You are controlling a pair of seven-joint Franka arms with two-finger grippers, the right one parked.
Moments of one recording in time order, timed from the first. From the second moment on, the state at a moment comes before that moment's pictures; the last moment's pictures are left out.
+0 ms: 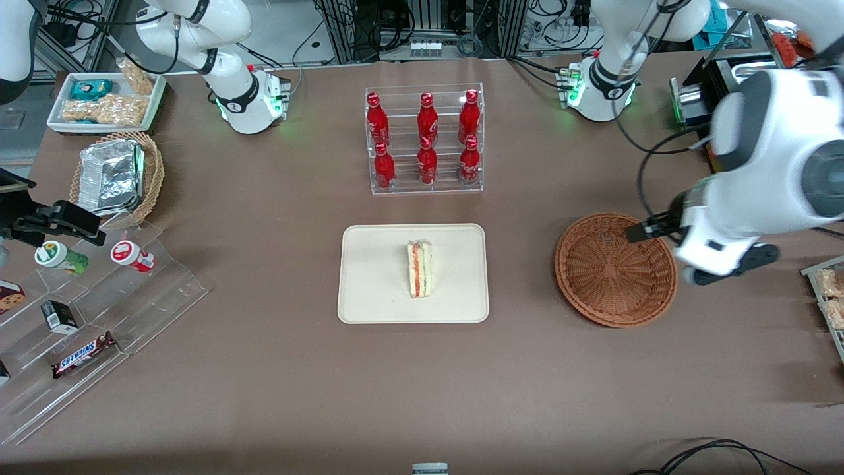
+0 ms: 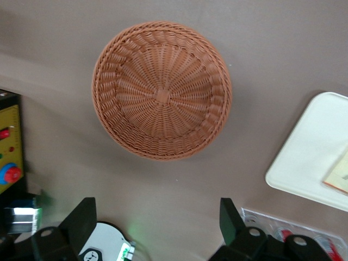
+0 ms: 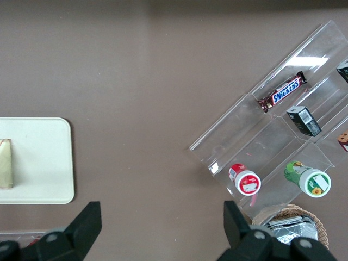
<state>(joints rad) -0.28 0.28 0.16 -1.39 -0.10 1.39 -0.44</state>
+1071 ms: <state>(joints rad) 0.15 -0.06 -0.26 -1.44 0.00 1.29 -0.26</state>
